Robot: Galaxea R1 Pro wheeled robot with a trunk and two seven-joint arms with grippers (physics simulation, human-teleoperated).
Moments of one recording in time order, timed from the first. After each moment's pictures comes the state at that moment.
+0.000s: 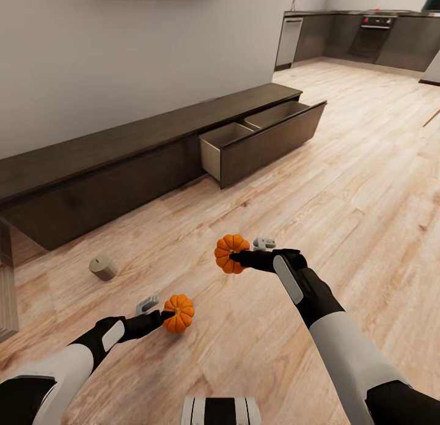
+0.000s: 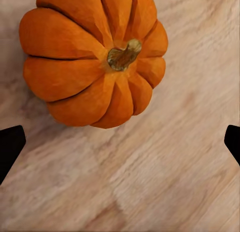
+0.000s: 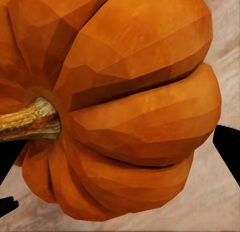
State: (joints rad) left arm -0.83 0.12 -0.09 -0.16 0.52 0.38 -0.45; right arm -0.86 0.05 0.22 -0.95 -0.45 0.76 0.05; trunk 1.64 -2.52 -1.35
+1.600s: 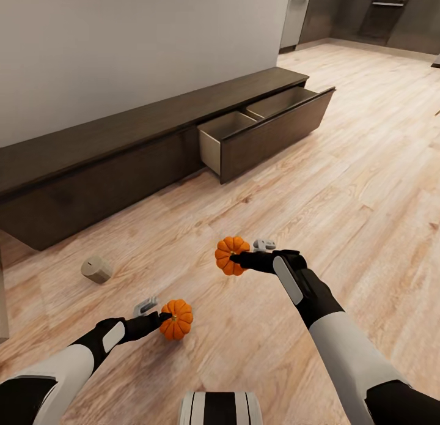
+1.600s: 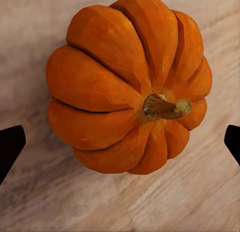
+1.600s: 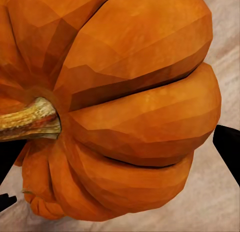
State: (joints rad) left arm -0.83 0.12 -0.09 -0.15 0.52 0.35 -0.38; right arm -0.86 0.05 0.22 -0.93 -0.45 0.76 0.05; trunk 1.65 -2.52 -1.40
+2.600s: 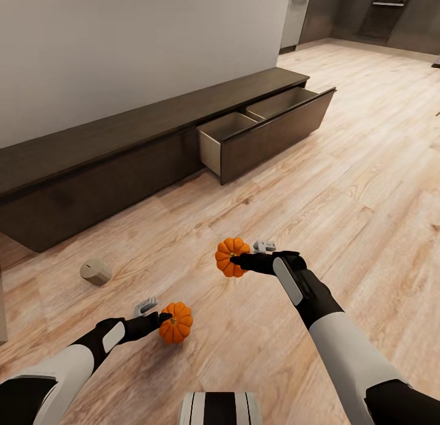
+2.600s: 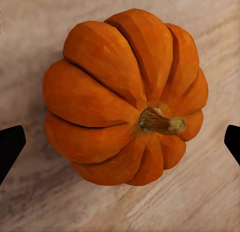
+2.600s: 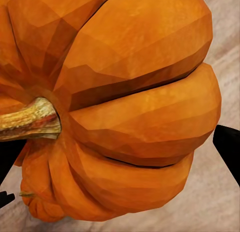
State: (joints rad) left arm -0.83 0.12 -0.09 -0.15 0.52 0.35 -0.38; right arm -0.86 0.05 0.22 -0.92 -0.45 0.76 0.05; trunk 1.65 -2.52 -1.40
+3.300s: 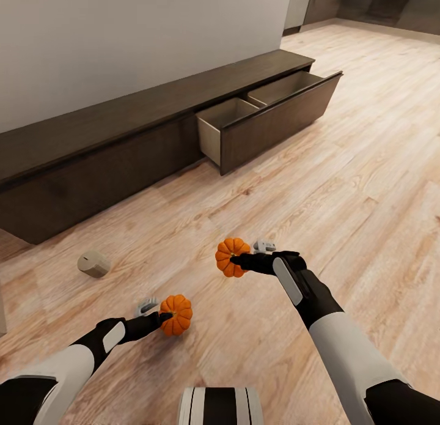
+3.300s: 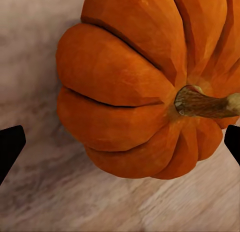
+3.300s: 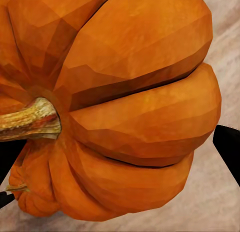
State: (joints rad) left arm -0.83 0.12 -0.09 -0.15 0.52 0.35 -0.38; right arm -0.86 0.05 0.22 -0.91 -0.45 0.76 0.05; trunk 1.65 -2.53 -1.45
